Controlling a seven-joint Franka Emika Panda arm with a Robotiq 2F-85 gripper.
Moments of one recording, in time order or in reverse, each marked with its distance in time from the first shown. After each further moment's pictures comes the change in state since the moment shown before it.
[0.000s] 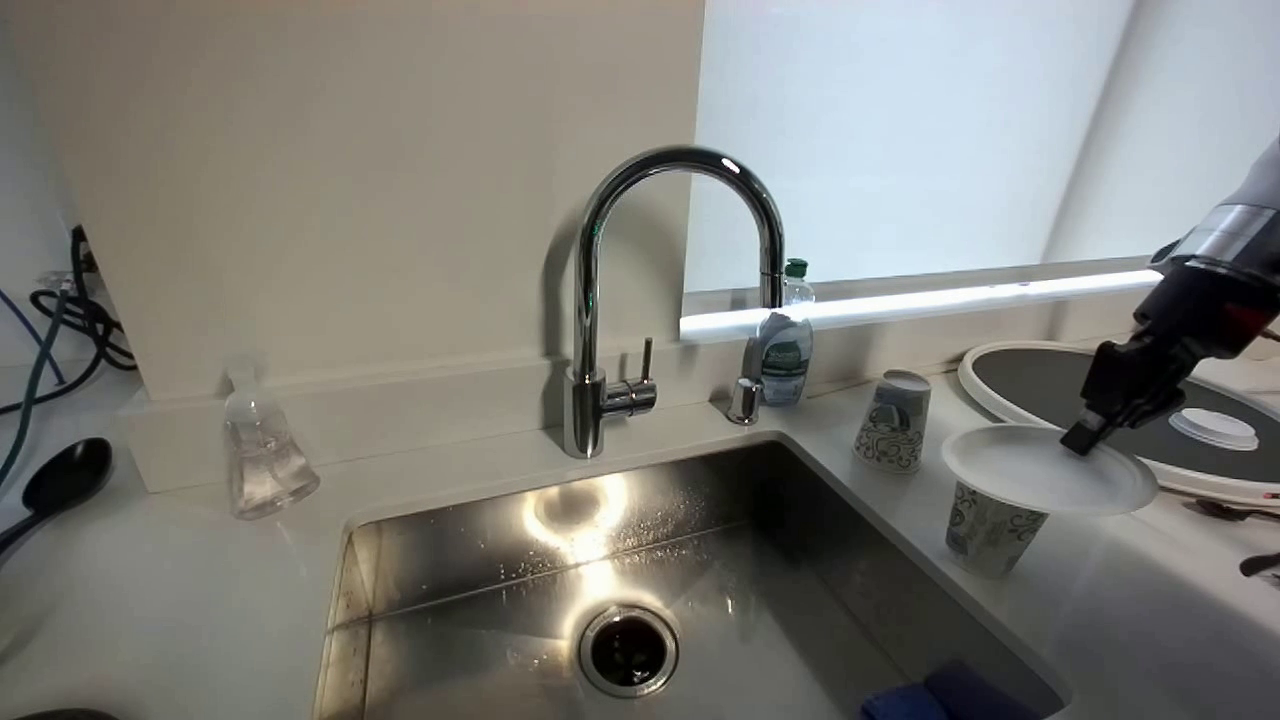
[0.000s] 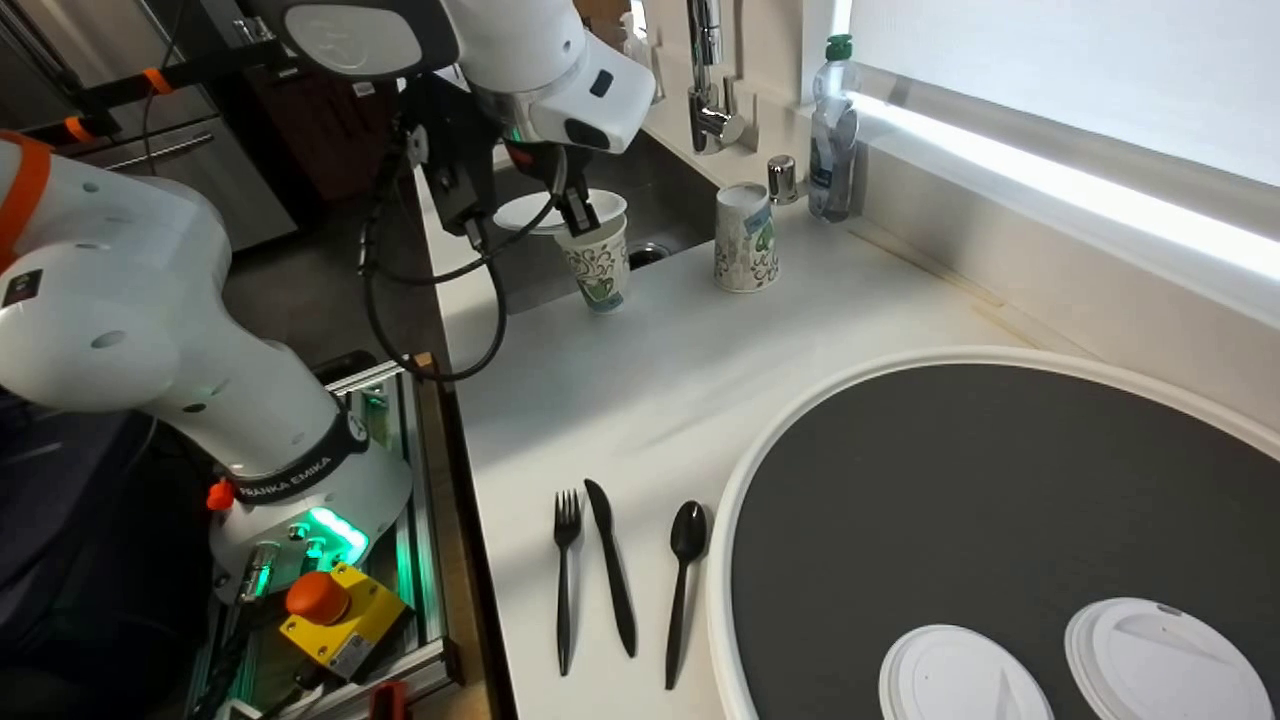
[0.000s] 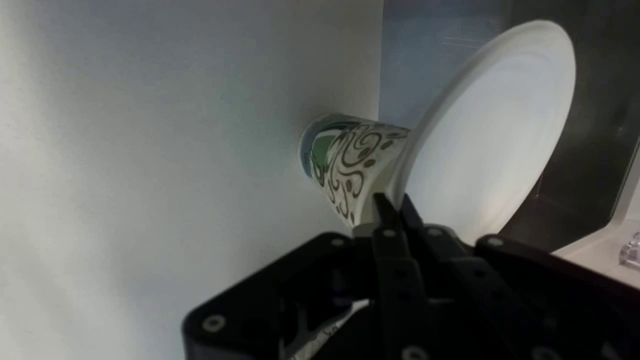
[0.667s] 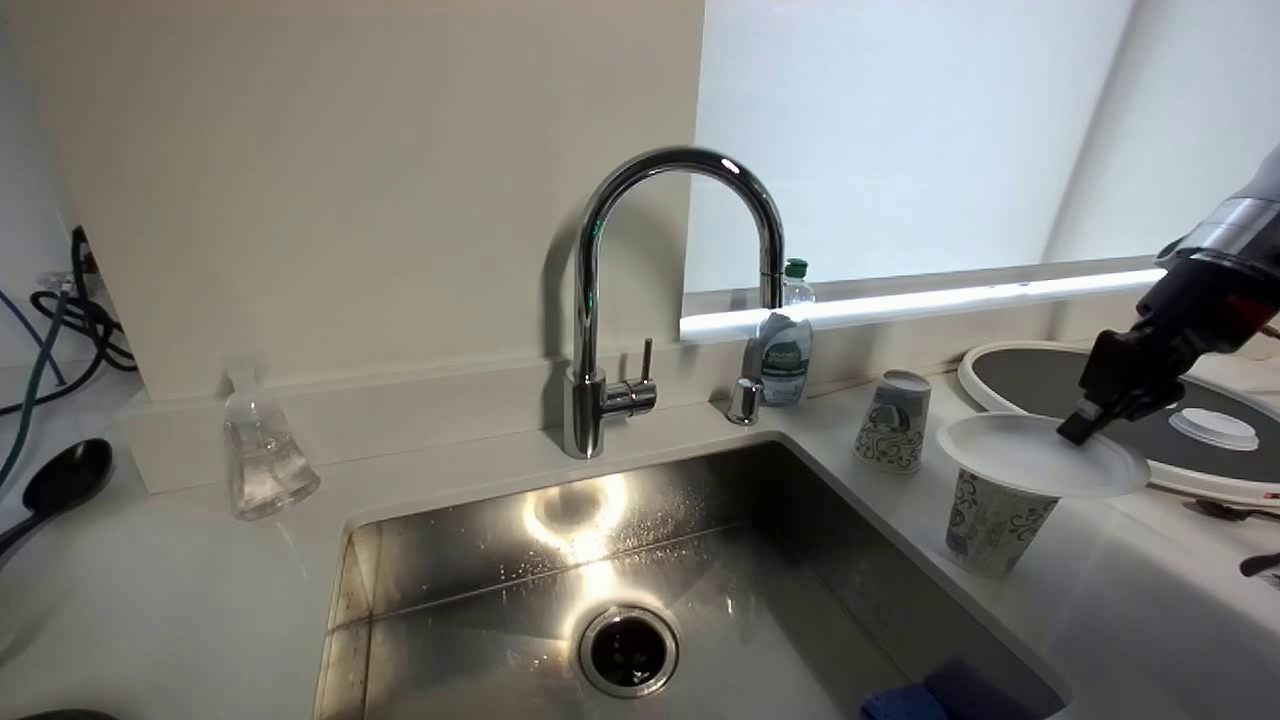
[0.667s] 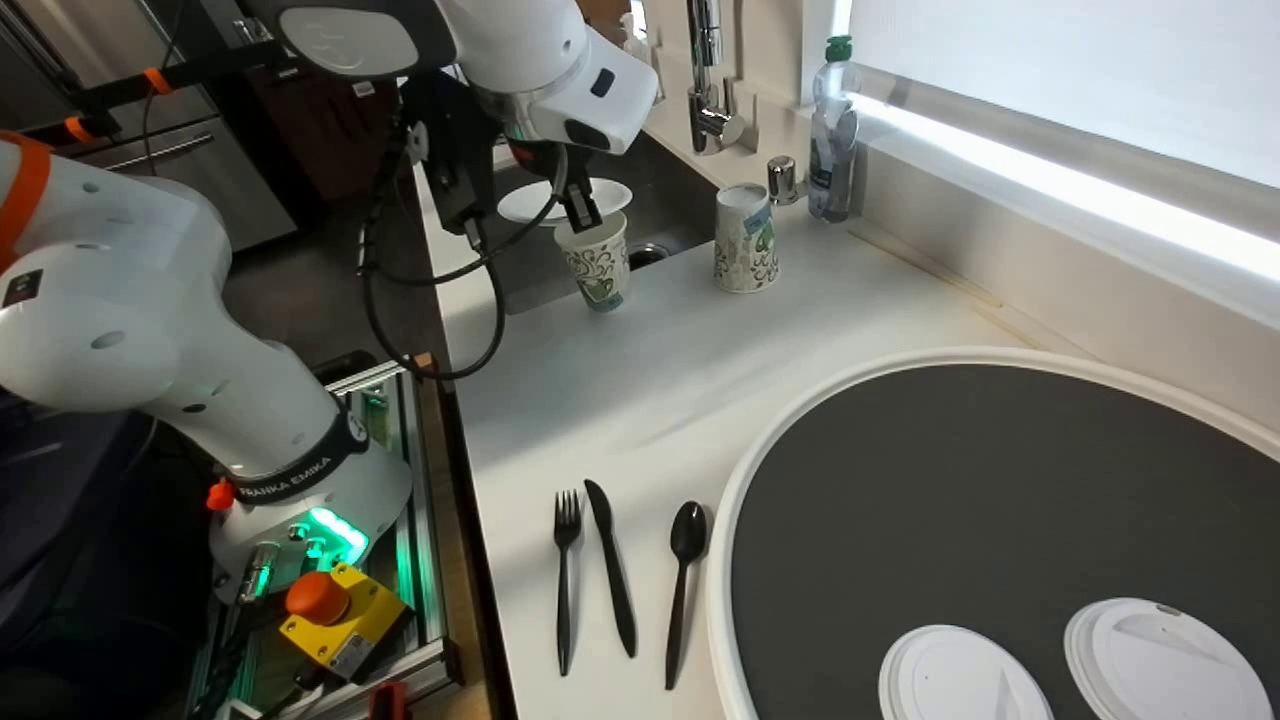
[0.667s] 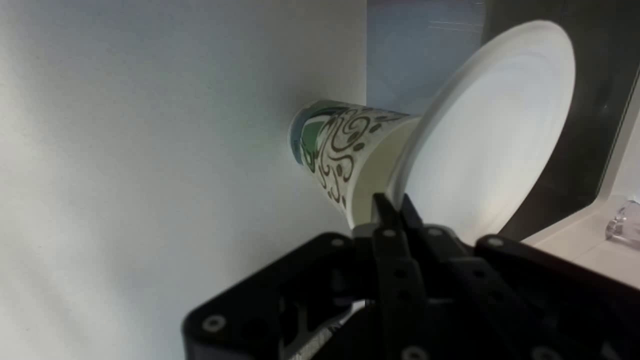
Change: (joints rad) arm -0.002 -0.004 -0.015 0.006 0.037 0.001 -0.002
